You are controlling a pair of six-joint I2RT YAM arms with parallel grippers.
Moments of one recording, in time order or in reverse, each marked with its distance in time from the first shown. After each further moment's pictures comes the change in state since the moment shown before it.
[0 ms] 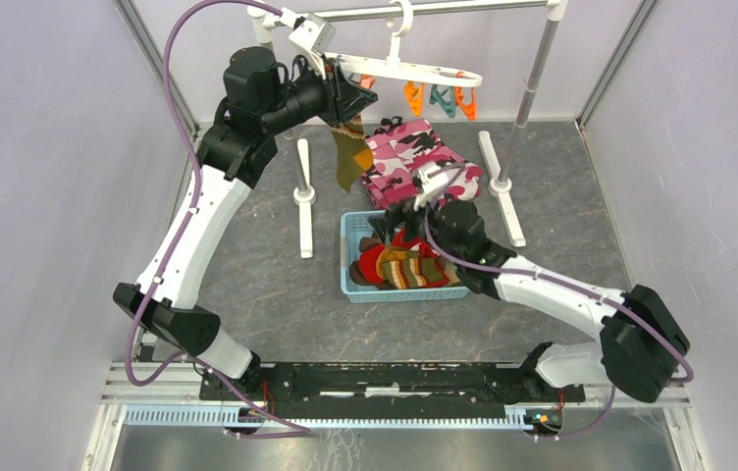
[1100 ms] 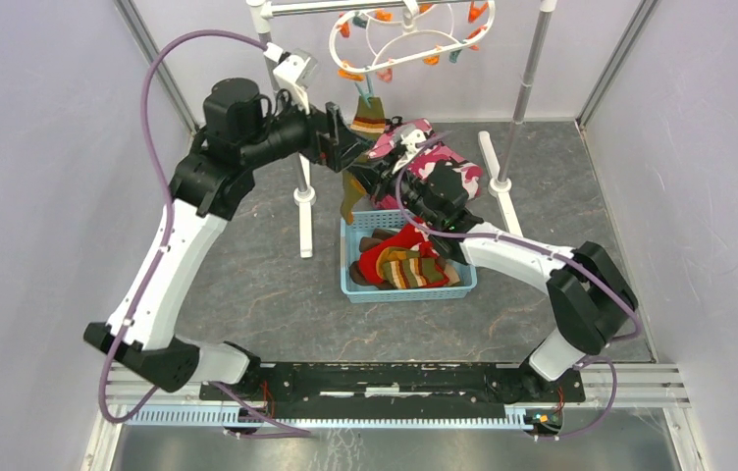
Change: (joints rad) left arm -0.014 -0.167 -0.137 -0.164 -0.031 -0.026; right arm -0.039 0.351 0.349 0.445 -0.232 -0.084
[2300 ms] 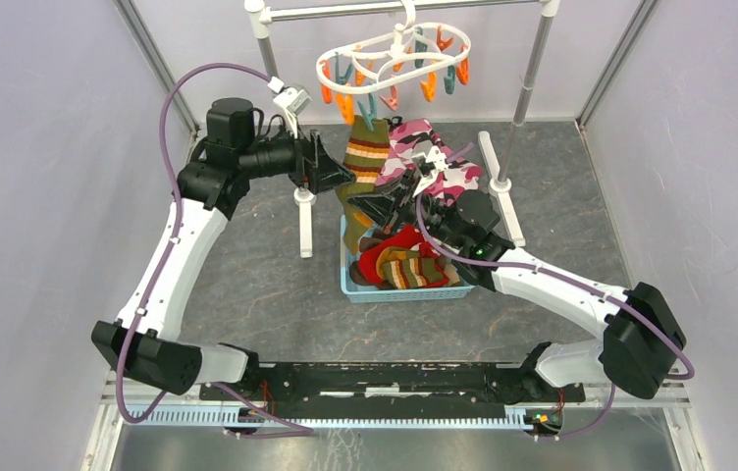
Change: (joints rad) left arm 0.189 -0.056 -0.252 -0.023 0.307 0.035; right arm 0.078 -0.299 -0.152 -0.084 -0.138 0.195
